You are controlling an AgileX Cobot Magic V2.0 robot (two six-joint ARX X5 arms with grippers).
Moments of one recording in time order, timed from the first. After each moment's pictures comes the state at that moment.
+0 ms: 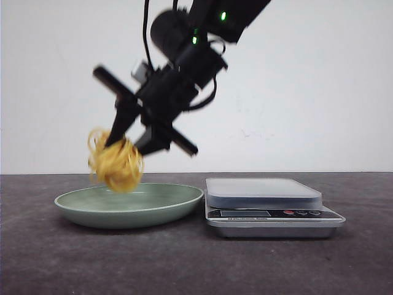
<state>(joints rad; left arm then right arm) -0.58 0.23 0.98 -1.25 -0.29 -0.33 0.72 2.08 1.58 -0.36 -0.47 0.57</state>
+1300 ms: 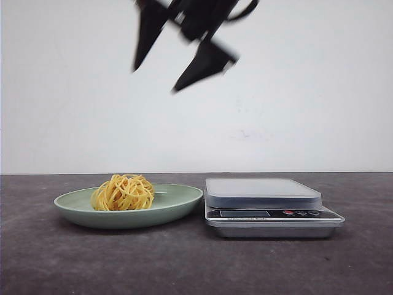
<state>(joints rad) -0.58 0.23 0.98 -1.25 -0.29 -0.33 0.69 1.73 1.58 -0.56 -0.21 0.28</state>
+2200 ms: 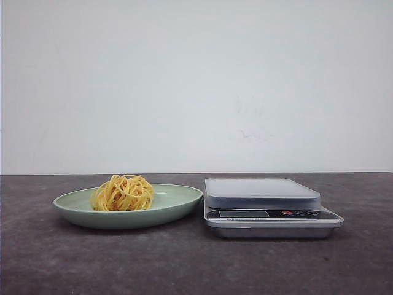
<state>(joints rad) -0.58 0.23 0.98 -1.18 -0.29 -0.33 0.92 0.79 1.43 -1.17 0.50 0.12</state>
